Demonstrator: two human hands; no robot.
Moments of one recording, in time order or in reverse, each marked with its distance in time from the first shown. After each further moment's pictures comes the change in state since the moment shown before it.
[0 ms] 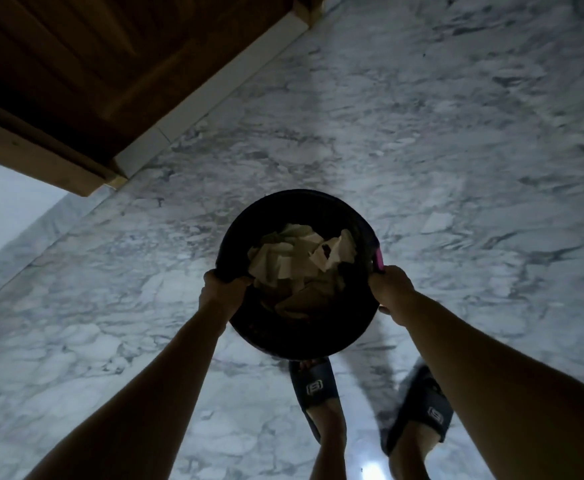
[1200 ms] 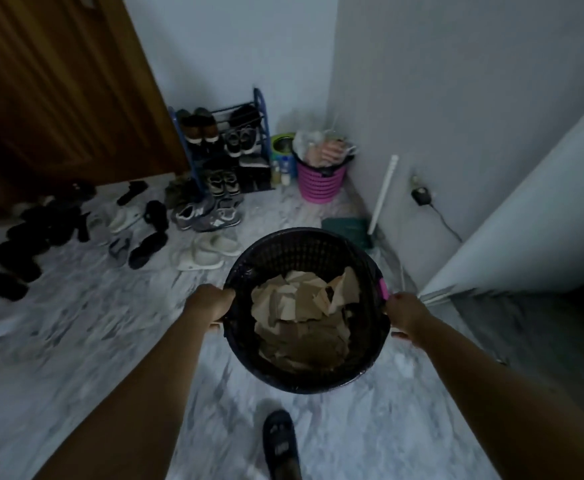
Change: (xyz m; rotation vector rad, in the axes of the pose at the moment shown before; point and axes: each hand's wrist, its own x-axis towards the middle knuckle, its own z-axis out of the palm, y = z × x) left_hand -0.743 0.367 0.614 0.969 -0.460 0.854; right_hand -0.307 0.474 -0.788 0.991 0.649 0.271
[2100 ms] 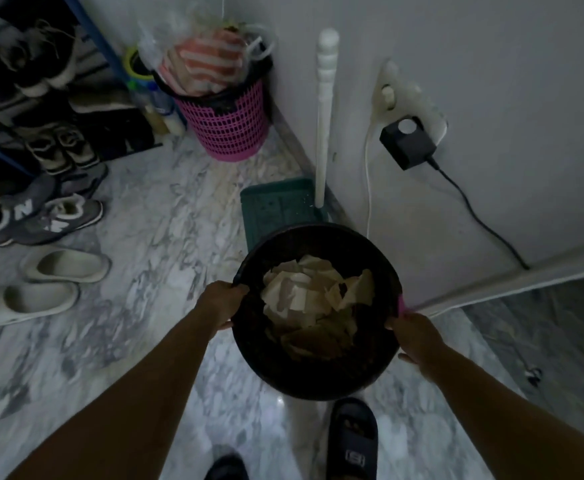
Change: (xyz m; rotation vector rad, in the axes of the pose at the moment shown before) left_hand 0.447 0.237 0.437 -0.053 -0.202 -0.104; right_hand 0.578 0.126 -0.057 0.189 0.022 0.300
